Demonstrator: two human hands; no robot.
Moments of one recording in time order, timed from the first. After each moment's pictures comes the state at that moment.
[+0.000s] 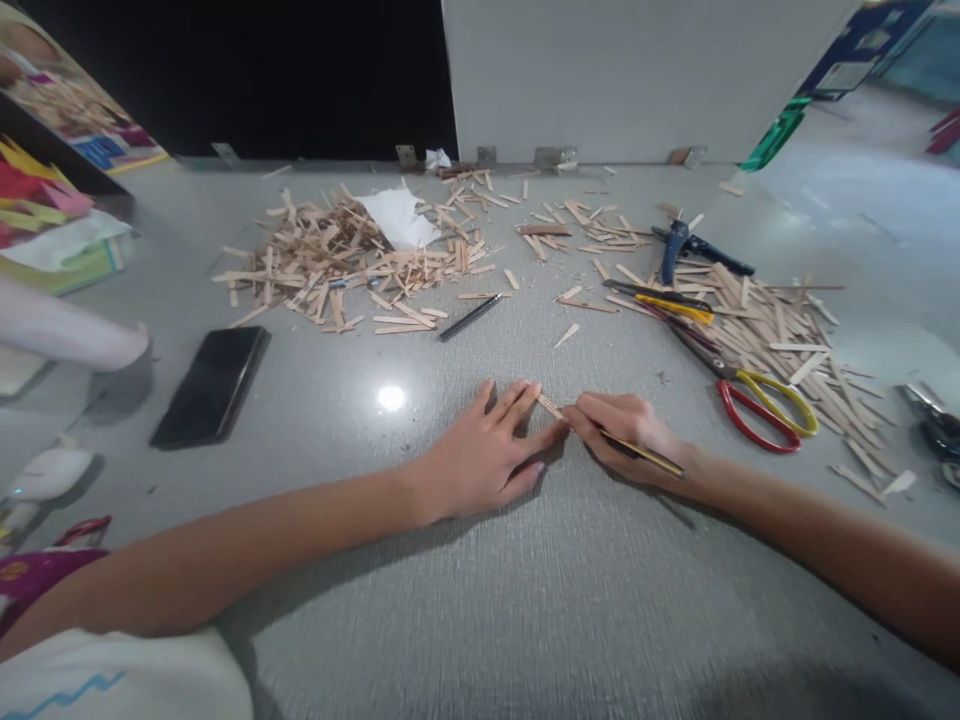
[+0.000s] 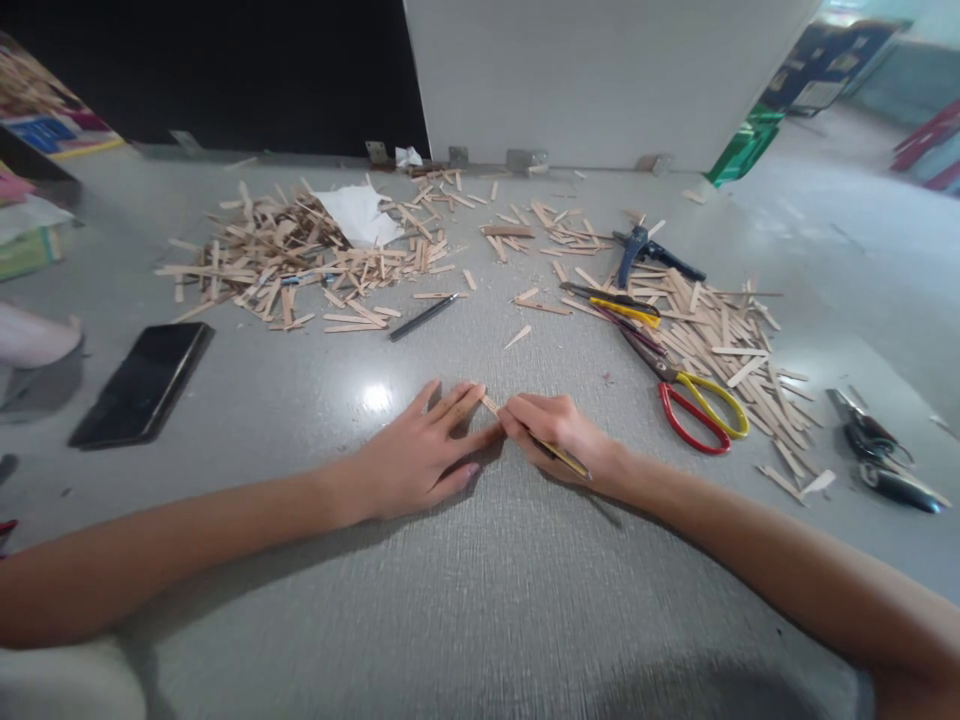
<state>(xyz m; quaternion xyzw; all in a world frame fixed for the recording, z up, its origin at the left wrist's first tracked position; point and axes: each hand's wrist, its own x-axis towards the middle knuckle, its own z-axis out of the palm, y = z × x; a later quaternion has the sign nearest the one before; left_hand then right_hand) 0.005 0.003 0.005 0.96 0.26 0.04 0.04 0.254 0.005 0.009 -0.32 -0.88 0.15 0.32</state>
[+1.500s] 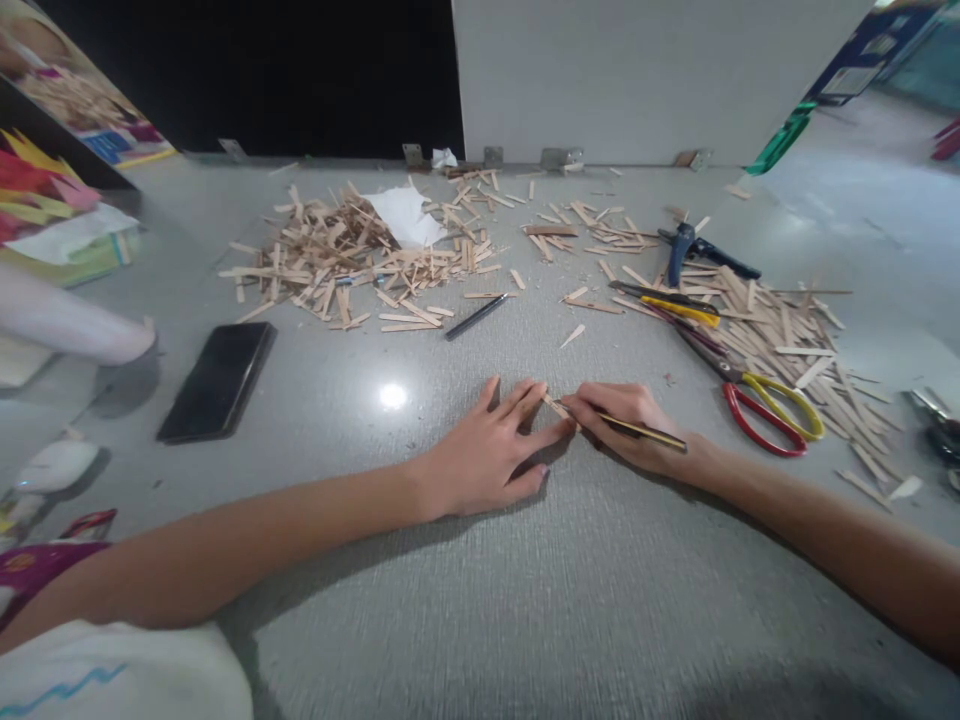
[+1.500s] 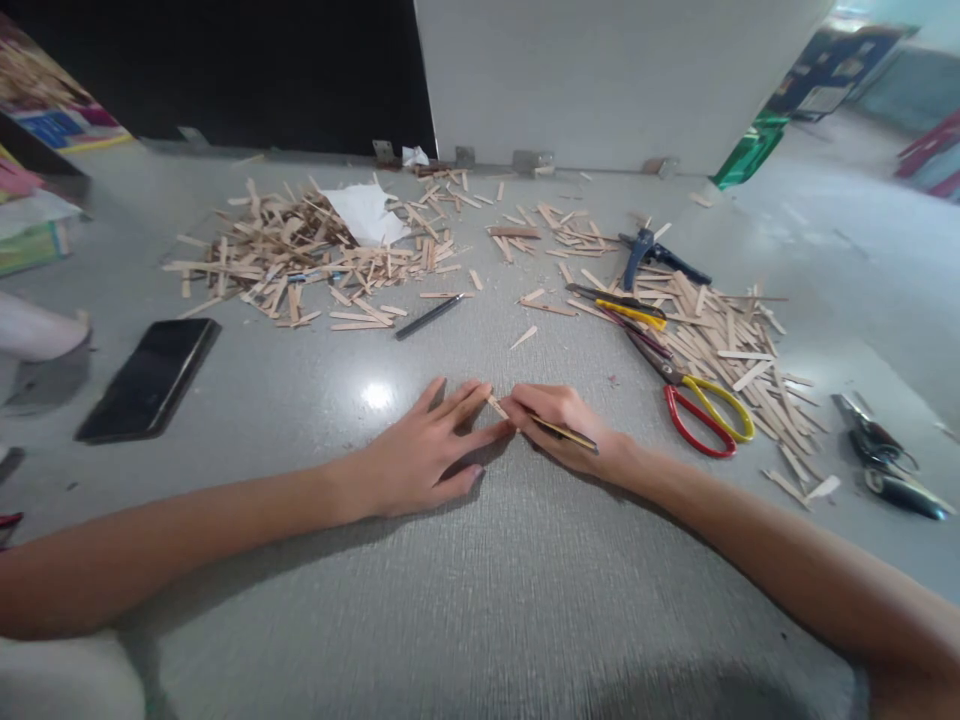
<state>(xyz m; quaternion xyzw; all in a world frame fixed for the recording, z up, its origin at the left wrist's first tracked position) 0.005 0.004 0.008 0.96 0.27 0.05 0.10 0.256 0.016 0.019 -0.37 -0.86 0.22 0.27</state>
